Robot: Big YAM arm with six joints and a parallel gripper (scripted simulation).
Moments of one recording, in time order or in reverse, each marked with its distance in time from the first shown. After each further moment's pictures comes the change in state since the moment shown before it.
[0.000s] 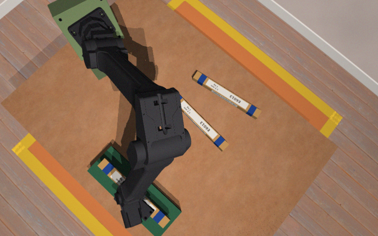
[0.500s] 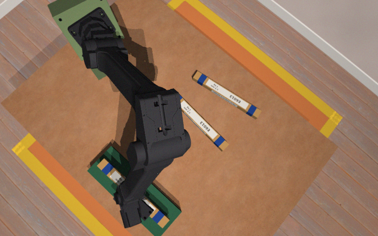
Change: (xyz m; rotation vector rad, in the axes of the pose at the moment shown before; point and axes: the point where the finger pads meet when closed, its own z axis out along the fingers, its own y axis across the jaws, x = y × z) arm 0.002 -0.002 0.002 0.001 -0.002 -0.001
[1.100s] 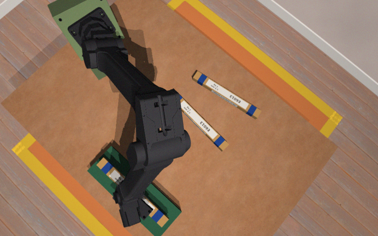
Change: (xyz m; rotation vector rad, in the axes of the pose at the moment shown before) arm 0.004 0.001 0.001 -0.002 0.004 0.002
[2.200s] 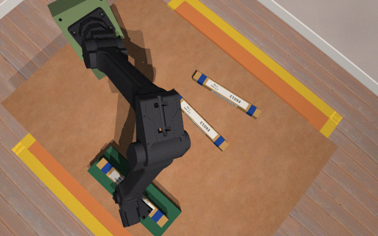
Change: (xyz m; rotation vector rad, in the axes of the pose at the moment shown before) arm 0.000 -0.001 0.001 0.001 -0.002 -0.001
